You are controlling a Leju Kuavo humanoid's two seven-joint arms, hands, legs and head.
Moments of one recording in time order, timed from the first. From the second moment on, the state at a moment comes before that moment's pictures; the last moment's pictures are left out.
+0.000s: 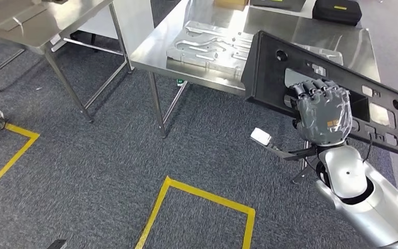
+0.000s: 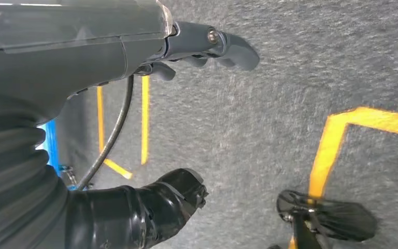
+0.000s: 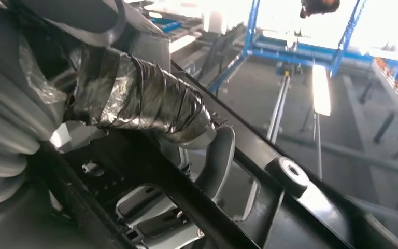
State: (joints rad) left arm -0.10 0.01 0.86 -0.20 -0.98 -0.49 0.04; right arm -0.57 -0.60 0.59 -1.42 1.57 -0.32 0.24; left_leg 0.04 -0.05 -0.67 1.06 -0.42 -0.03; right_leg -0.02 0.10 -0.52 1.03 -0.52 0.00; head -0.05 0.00
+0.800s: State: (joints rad) left arm -0.11 0.01 0.86 -0.20 -0.97 -0.48 0.04; right arm -0.60 -0.60 0.61 -1.41 1.57 -0.30 0.24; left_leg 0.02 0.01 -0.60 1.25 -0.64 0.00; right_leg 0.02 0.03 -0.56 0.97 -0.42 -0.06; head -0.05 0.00
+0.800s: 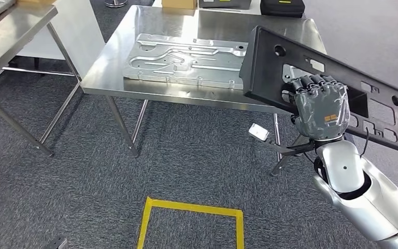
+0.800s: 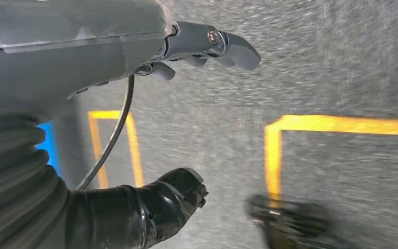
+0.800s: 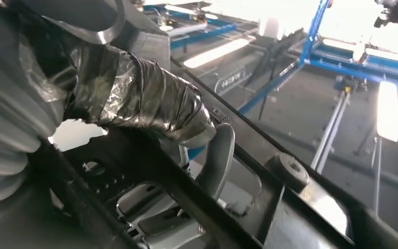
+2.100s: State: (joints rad) left arm -0.09 0.04 0.82 -0.20 -0.93 -0.49 0.02; right arm -0.59 -0.52 0.62 -1.36 1.53 -0.27 0.13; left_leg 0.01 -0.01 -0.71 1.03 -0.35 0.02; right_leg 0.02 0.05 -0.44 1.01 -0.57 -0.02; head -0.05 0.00
